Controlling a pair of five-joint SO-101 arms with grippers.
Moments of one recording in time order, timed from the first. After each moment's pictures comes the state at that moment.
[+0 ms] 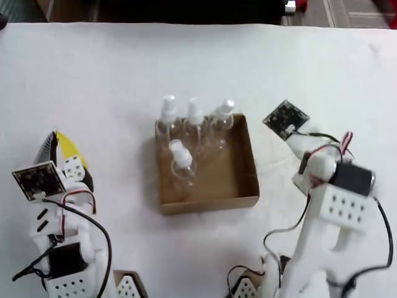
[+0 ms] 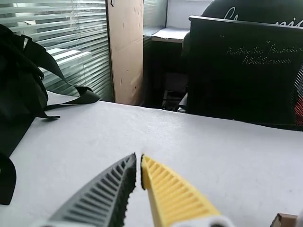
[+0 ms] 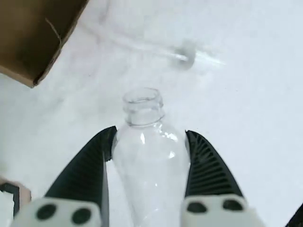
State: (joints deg) left arm -20.4 -104.3 89.9 31.8 3.4; right arm 15.7 -45.1 32.4 80.6 60.8
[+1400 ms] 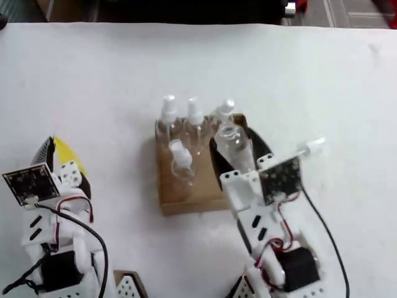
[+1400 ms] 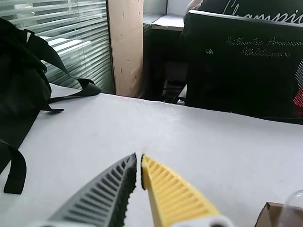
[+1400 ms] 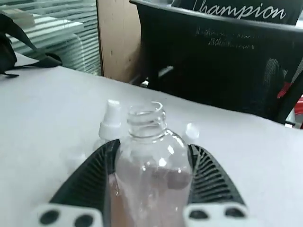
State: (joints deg) left arm -20.4 -104.5 79.7 45.1 3.4; right arm -23.9 -94.4 72.1 42.1 5.7
